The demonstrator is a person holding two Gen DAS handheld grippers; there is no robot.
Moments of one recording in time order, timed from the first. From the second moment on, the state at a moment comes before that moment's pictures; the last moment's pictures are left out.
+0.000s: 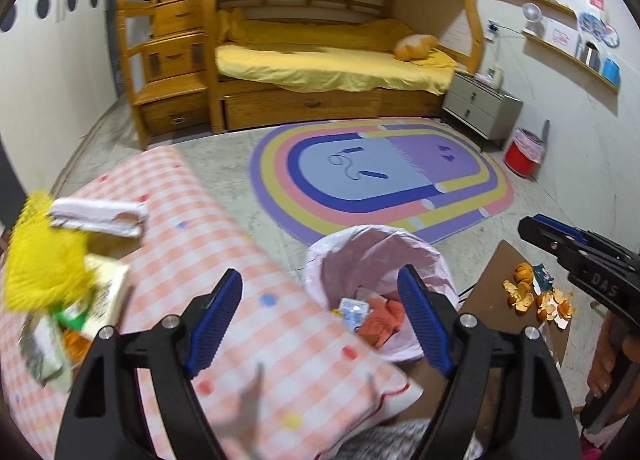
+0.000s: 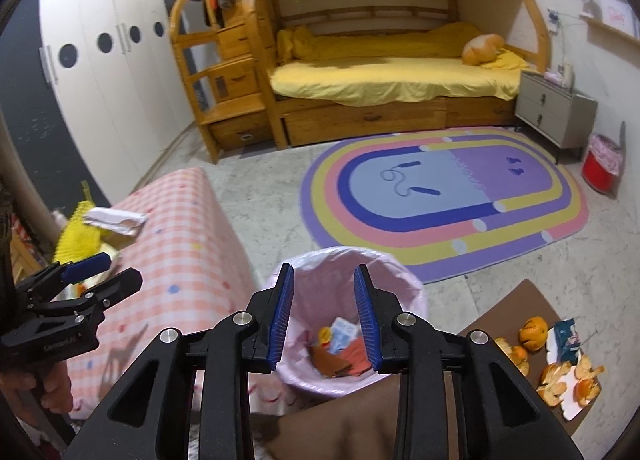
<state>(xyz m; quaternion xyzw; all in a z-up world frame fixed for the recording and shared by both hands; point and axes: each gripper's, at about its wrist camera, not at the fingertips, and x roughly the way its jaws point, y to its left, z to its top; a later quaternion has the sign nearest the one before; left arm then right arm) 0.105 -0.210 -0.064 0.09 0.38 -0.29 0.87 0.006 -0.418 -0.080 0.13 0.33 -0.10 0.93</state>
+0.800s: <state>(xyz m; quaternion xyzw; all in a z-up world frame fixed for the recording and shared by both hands) 0.092 0.017 -0.059 -0.01 0.37 -0.08 0.92 0.049 -0.237 -0.053 0.02 0.34 0.08 0.94</state>
